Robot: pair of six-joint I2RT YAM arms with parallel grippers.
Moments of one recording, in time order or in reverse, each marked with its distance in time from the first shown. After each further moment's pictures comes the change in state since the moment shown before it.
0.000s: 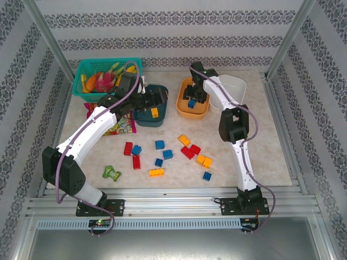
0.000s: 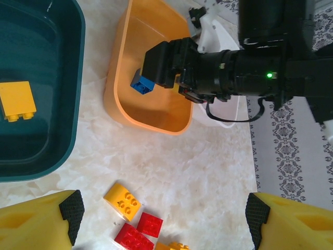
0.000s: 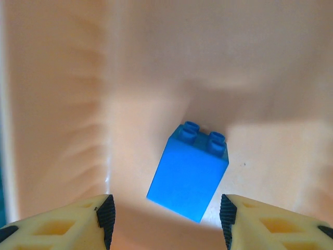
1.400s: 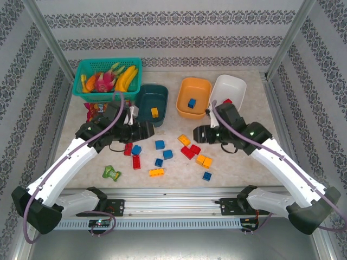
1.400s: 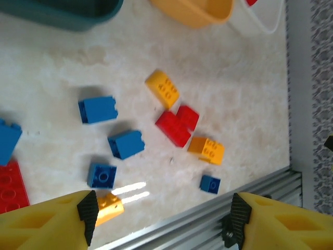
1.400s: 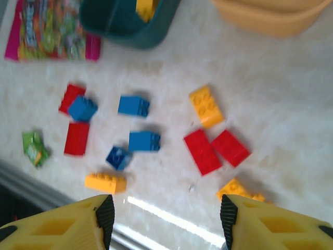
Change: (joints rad) left arm -0.111 -0.407 -0.328 -0.283 -0.016 0.009; right arm 0.333 -1.417 -1.294 0.212 -0.019 0.005
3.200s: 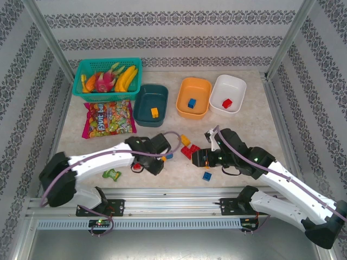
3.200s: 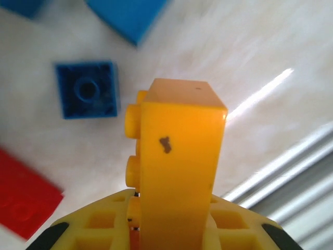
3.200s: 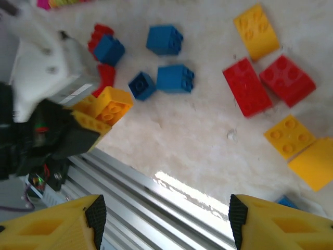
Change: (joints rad) left arm -0.384 0.272 -0.106 -0.045 -0.260 0.396; right arm 0.134 -0.252 -0.284 0.114 -0.060 0.155
